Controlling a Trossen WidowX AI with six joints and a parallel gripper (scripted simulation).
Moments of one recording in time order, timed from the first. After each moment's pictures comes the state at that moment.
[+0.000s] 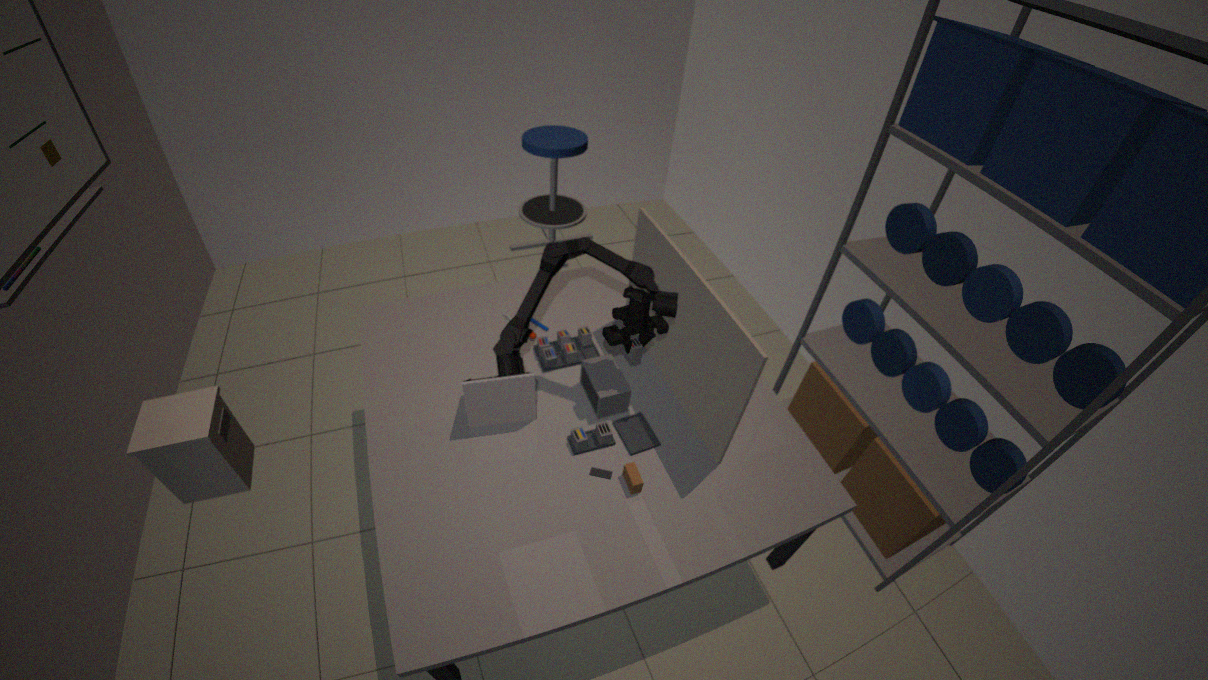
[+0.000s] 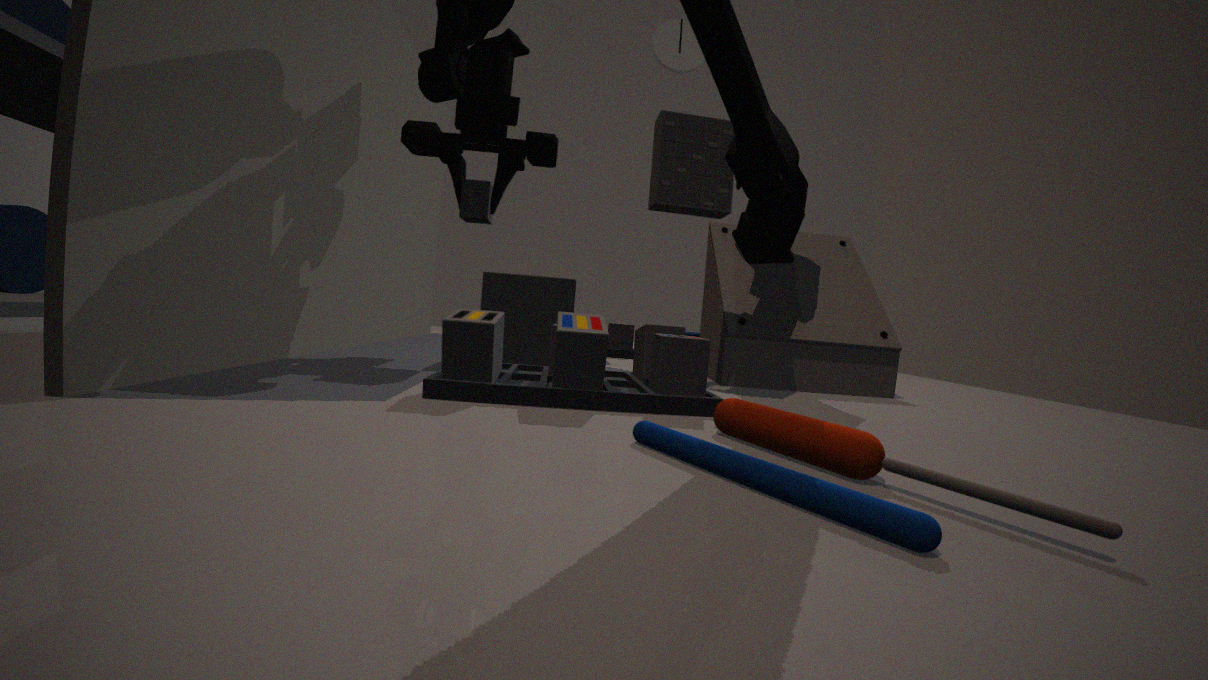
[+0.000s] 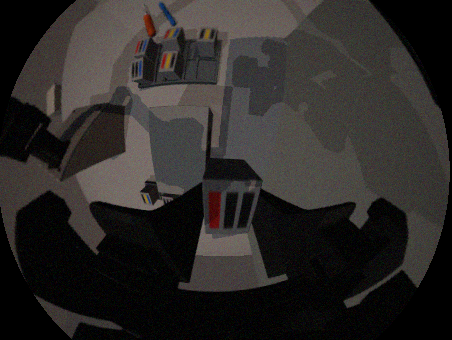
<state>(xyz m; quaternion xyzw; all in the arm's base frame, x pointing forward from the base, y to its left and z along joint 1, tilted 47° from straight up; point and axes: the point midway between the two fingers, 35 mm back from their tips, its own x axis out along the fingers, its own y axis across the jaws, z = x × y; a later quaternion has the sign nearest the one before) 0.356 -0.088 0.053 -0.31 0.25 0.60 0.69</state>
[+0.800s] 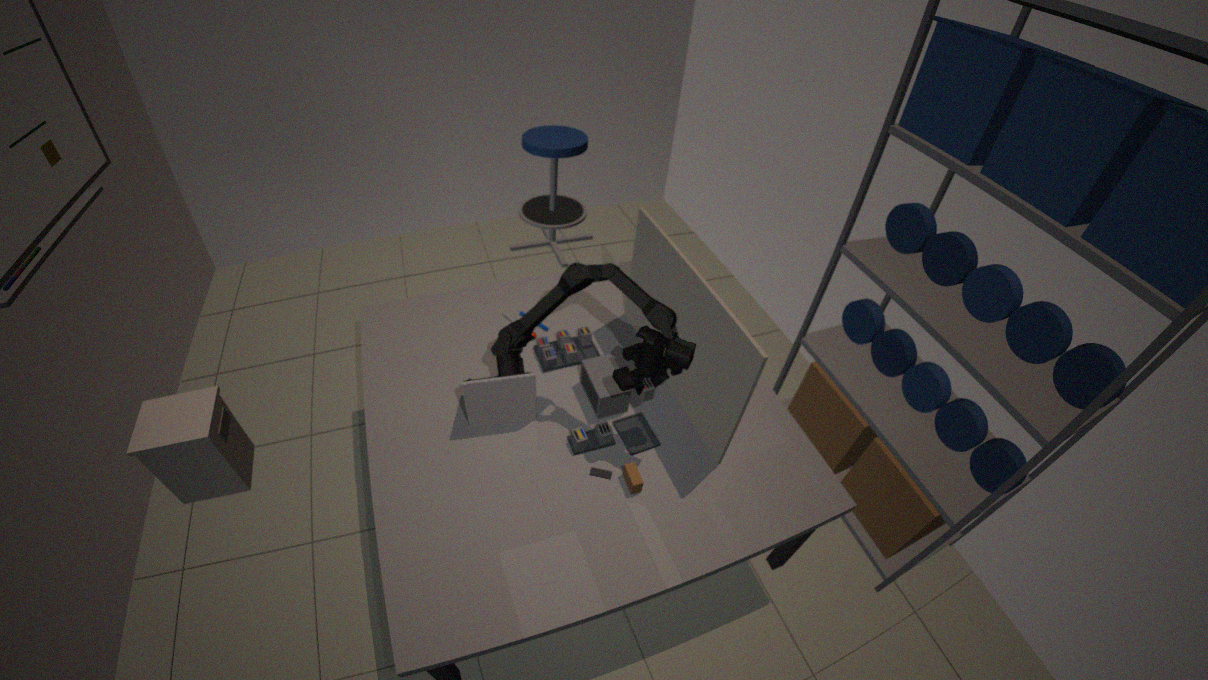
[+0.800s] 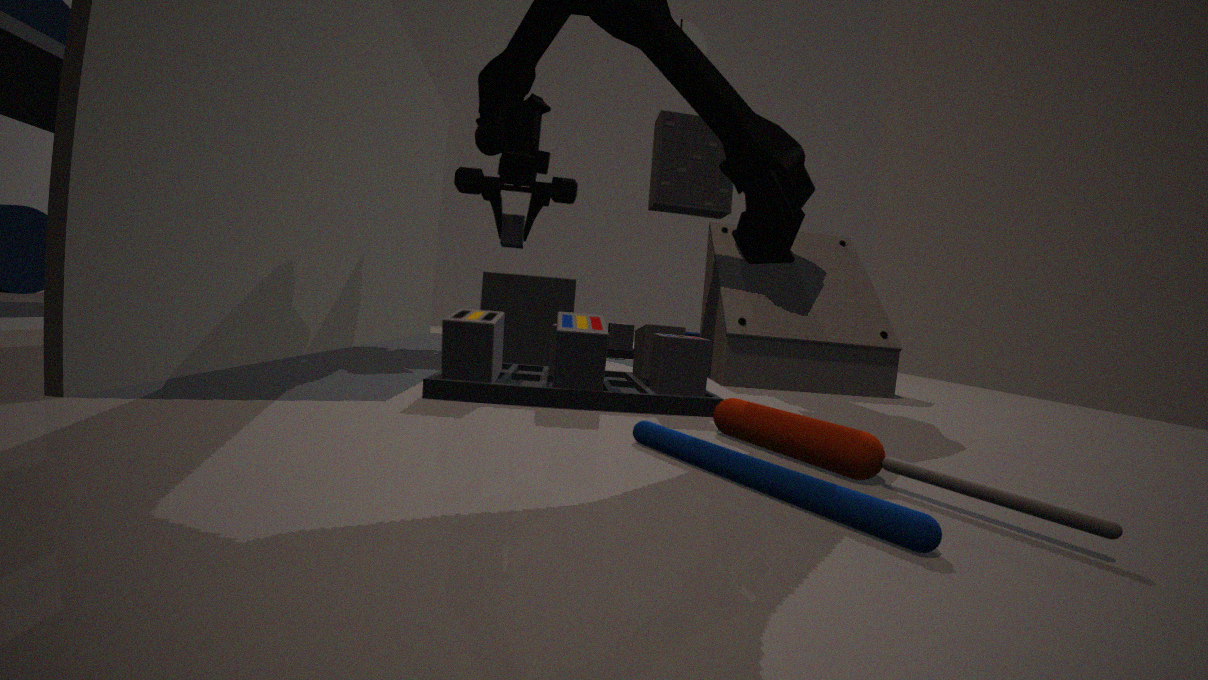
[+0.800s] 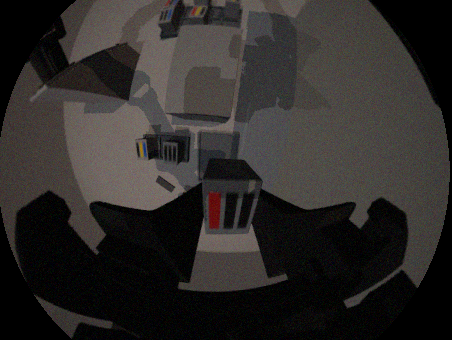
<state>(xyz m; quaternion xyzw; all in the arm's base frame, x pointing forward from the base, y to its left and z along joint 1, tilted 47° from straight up) 0.326 -0.185 -0.061 -0.31 0.23 0.61 0.69</state>
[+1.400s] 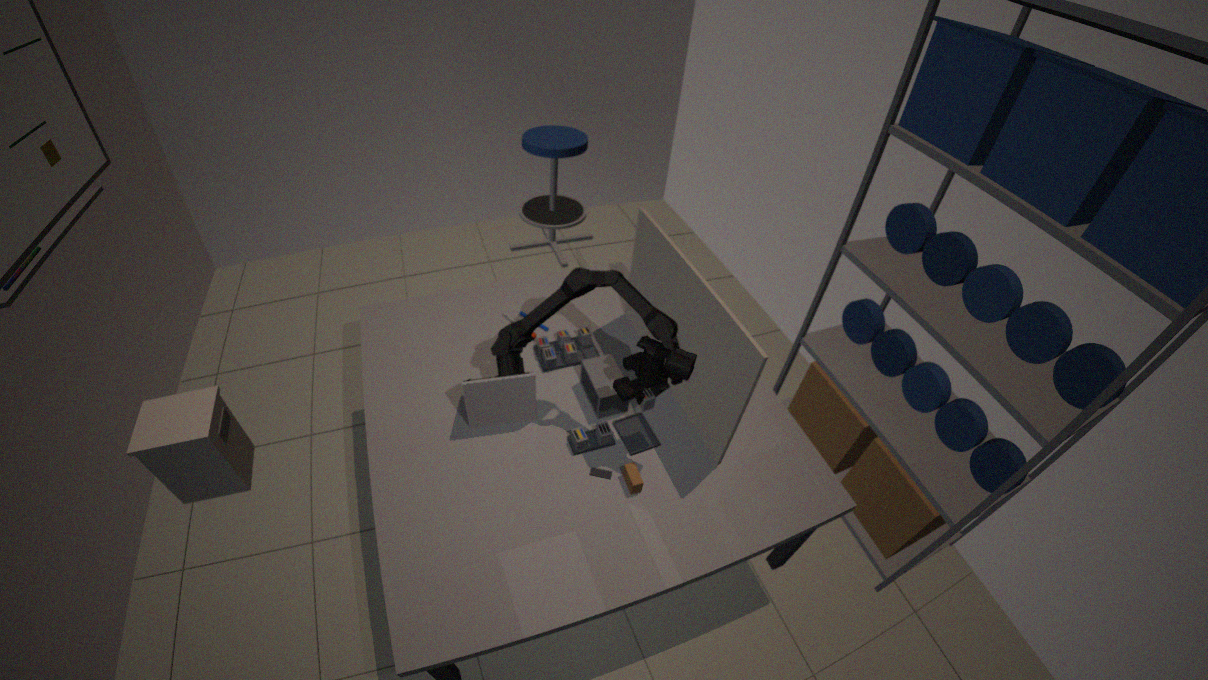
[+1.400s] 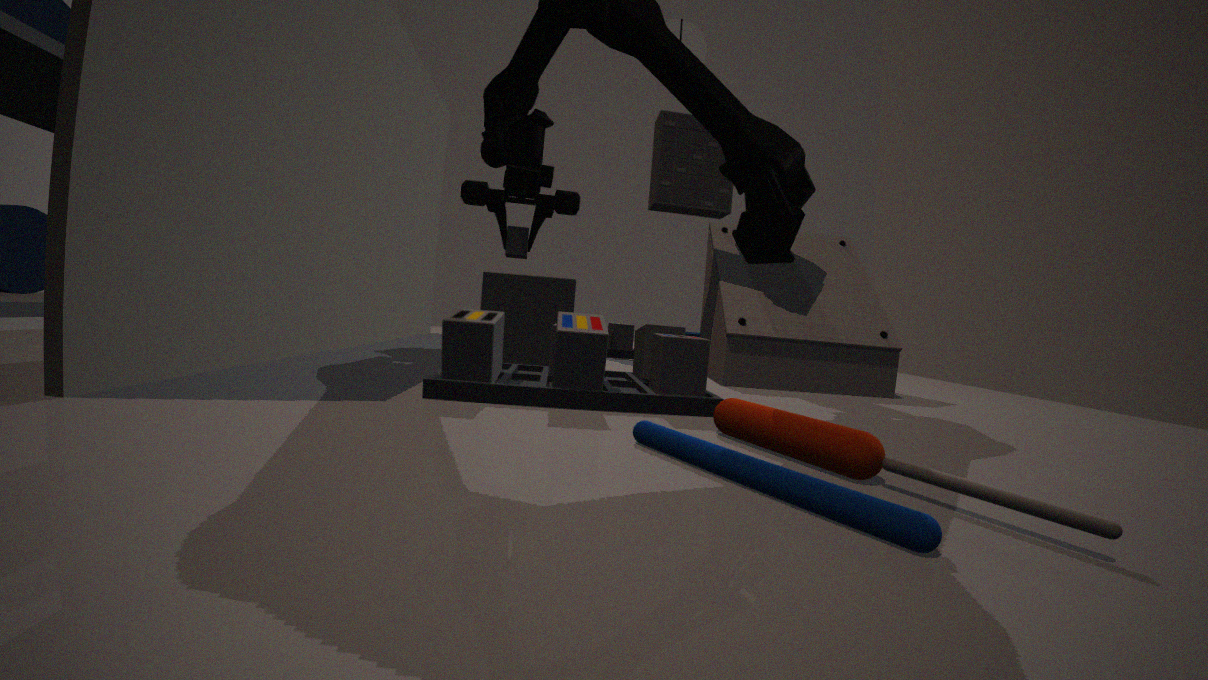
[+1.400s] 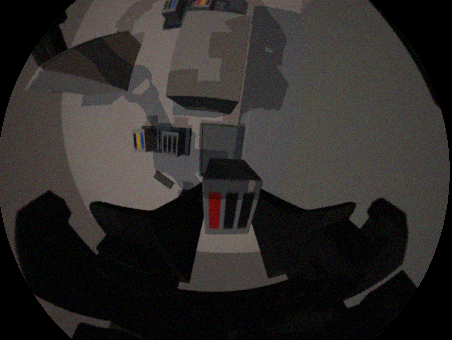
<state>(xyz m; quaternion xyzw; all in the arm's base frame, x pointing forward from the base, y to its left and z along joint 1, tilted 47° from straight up) 0.322 -0.190 -0.086 -0.31 0.23 0.61 0.69</state>
